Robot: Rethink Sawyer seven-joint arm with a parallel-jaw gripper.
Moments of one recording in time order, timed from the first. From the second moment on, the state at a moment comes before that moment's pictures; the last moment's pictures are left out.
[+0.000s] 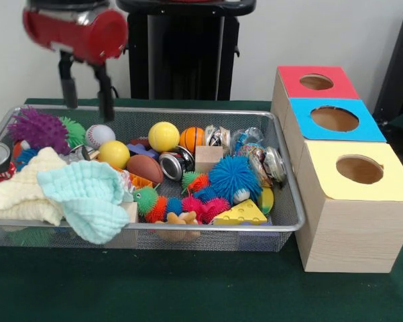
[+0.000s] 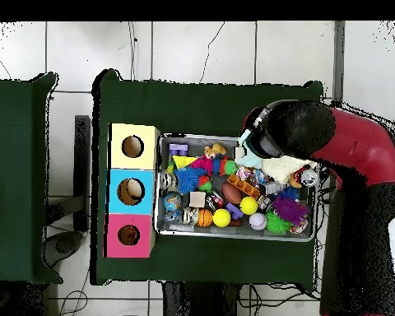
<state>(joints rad) -0.52 -0.70 0.20 1.28 -0.17 0.93 2.08</state>
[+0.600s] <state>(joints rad) -0.40 -0.85 0.14 1.50 -0.06 0.79 2.09</state>
